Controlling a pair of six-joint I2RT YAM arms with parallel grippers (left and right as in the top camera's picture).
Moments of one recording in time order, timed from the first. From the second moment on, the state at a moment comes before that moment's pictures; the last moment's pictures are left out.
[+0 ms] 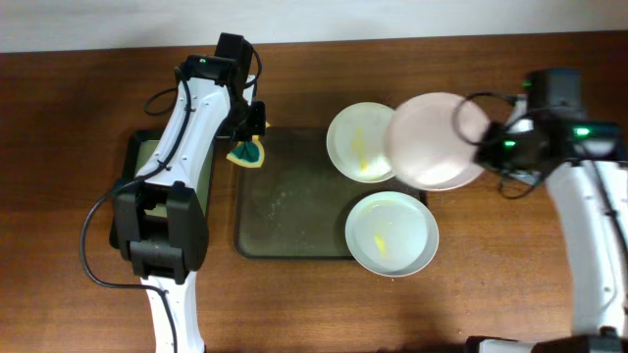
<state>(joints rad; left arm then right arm) -0.21 2.20 2.01 -1.21 0.02 -0.18 -0.17 1.49 1.45 -1.14 -0.10 0.37</state>
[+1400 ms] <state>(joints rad) -0.21 2.20 2.01 -1.21 0.02 -0.18 -0.03 1.74 1.08 -1.05 -0.21 0.05</state>
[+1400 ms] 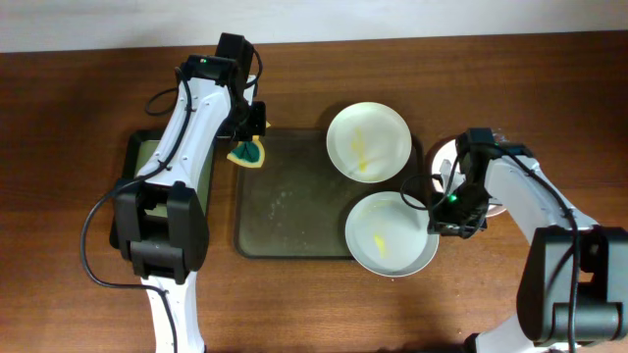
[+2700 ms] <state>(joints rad) -0.16 2.20 2.22 -1.33 0.02 -0.18 0.60 1.82 1.15 -0.60 -0.06 0.83</state>
